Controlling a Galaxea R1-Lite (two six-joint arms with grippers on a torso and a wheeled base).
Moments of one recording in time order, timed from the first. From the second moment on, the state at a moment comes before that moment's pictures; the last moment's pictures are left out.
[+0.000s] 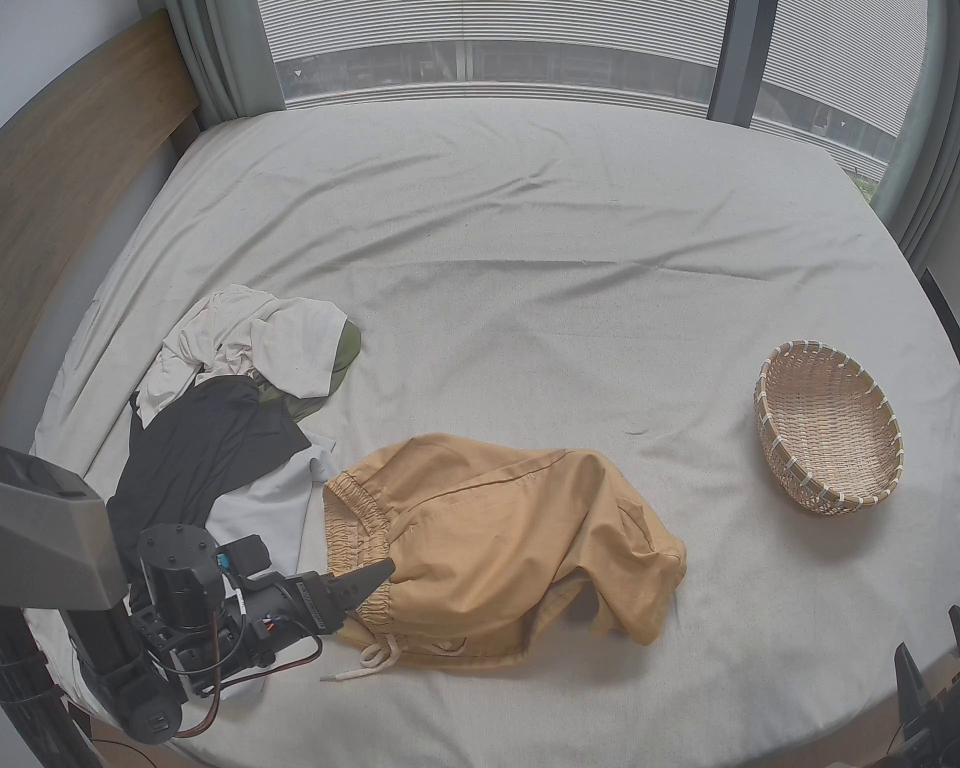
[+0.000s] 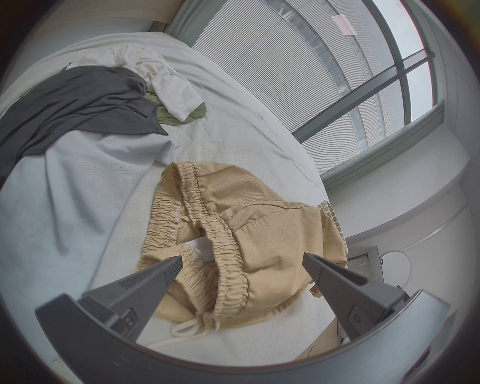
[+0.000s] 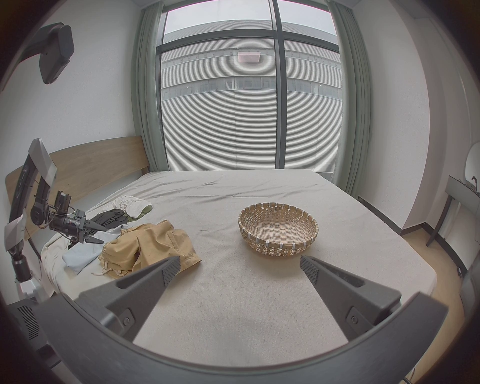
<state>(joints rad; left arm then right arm) -0.44 2.03 -0.14 -1.55 -0.16 -0.63 0.01 0.02 -0.02 0.00 0.02 0.00</state>
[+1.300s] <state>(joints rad) -0.52 2.02 -0.37 -1.54 -0.11 -0.66 0.01 0.02 -0.02 0.00 0.02 0.00</state>
